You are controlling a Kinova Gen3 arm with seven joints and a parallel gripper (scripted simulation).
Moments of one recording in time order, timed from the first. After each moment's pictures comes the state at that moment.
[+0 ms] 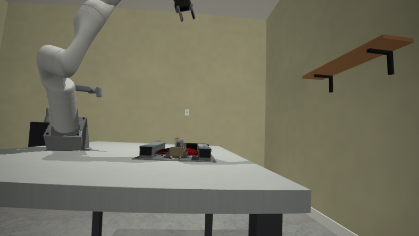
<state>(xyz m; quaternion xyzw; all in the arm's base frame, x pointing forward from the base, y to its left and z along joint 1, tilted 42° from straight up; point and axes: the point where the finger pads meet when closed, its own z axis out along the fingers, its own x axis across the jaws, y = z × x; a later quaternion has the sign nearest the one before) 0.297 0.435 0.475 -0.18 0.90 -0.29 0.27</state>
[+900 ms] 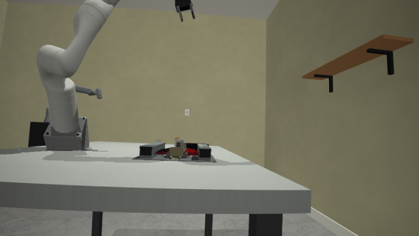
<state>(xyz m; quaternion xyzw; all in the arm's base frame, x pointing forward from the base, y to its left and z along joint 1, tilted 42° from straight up) 0.298 0.434 0.475 -0.15 0.91 -0.26 0.27</state>
